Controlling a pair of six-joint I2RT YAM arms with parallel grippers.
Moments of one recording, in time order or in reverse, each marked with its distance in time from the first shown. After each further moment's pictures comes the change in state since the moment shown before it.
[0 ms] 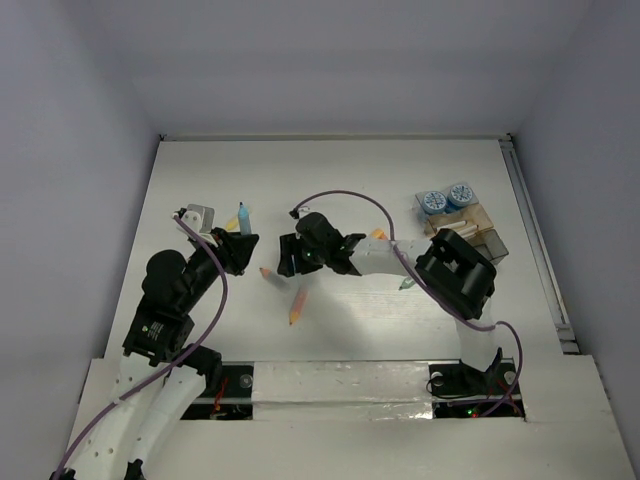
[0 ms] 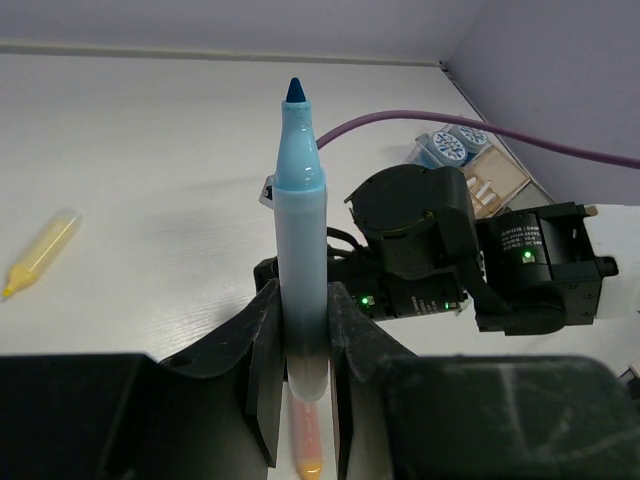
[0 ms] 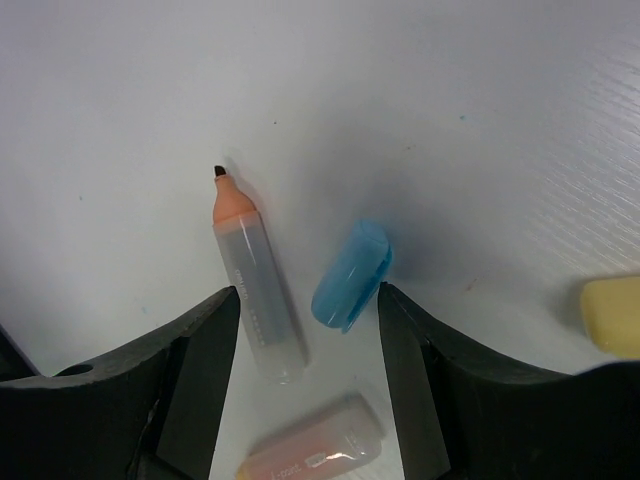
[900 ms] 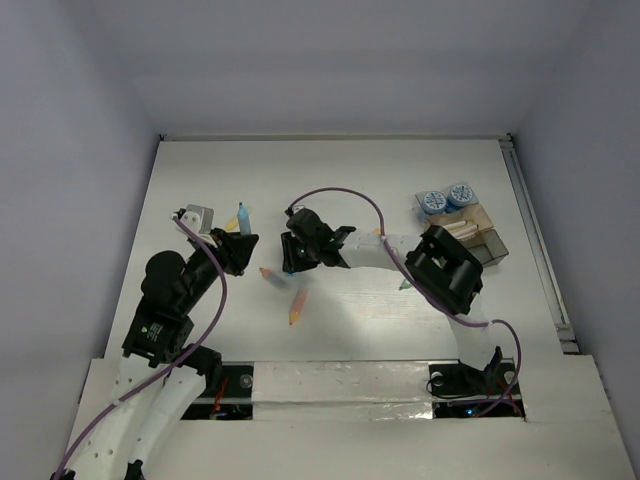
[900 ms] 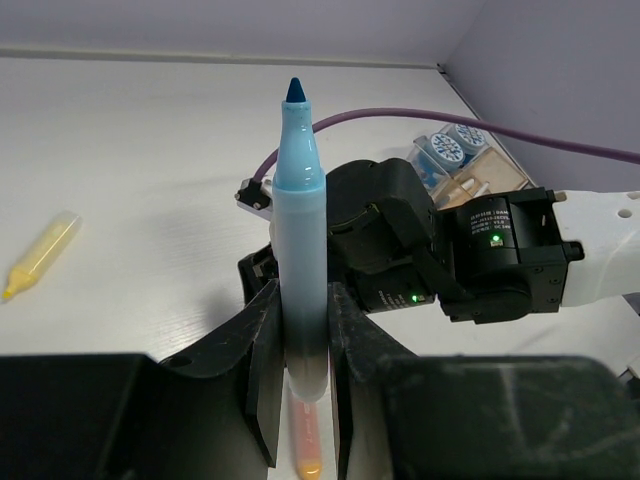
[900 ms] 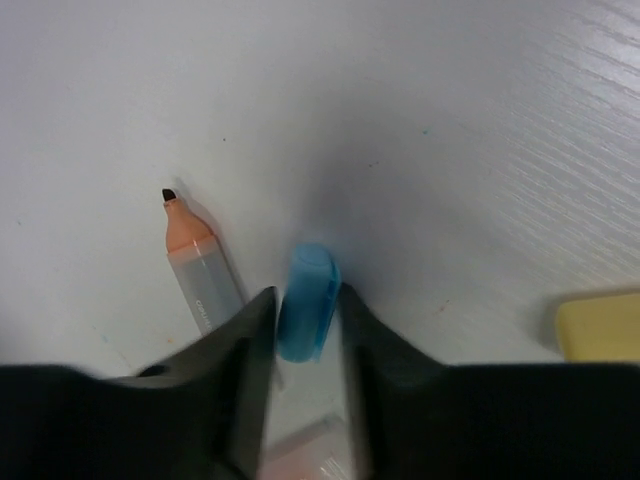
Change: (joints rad) left arm 0.000 -0.007 0.000 0.000 0.001 0.000; right arm -0.001 0.092 0.159 -0.187 0.055 -0.011
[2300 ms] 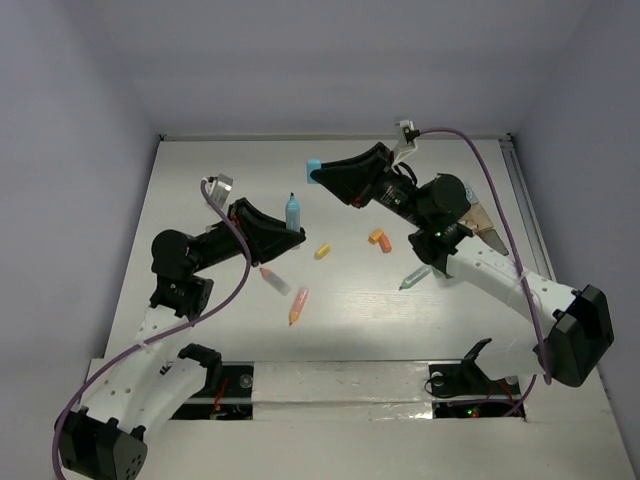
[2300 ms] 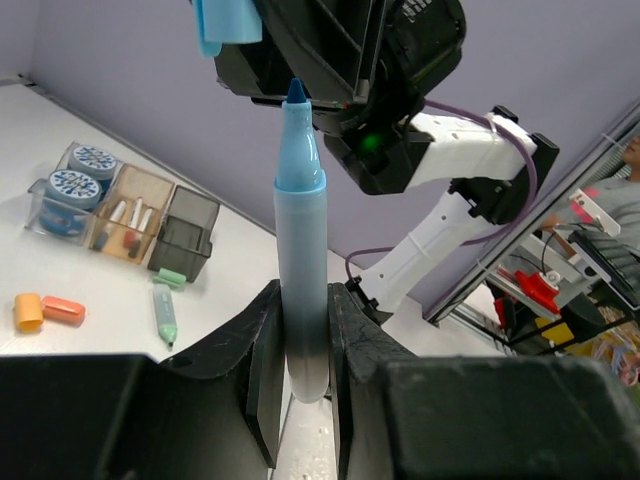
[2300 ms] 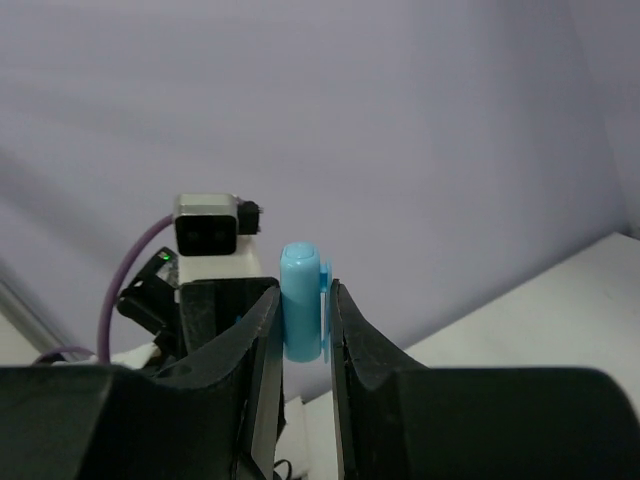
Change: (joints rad) left arm 0.003 0.304 -0.008 0.809 0.709 -0.548; right arm -0.206 -0.759 -0.335 0.910 -0.336 0.144
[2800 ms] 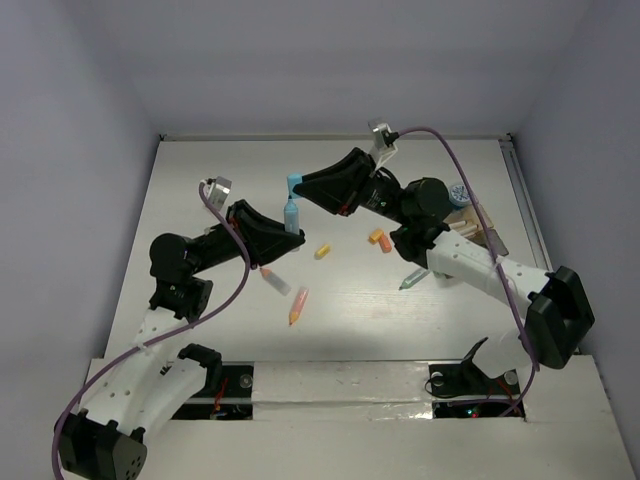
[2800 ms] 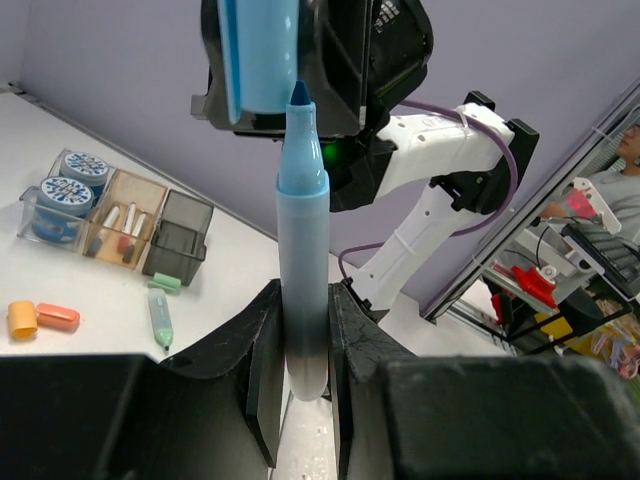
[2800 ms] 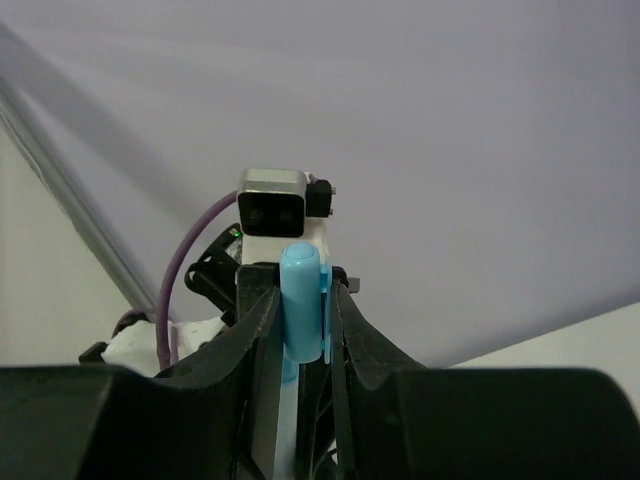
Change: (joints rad) left arm -0.002 -0.015 -0.010 0.031 0.014 -0.014; right arm 0.038 0.126 0.033 0.222 -0.154 0.146
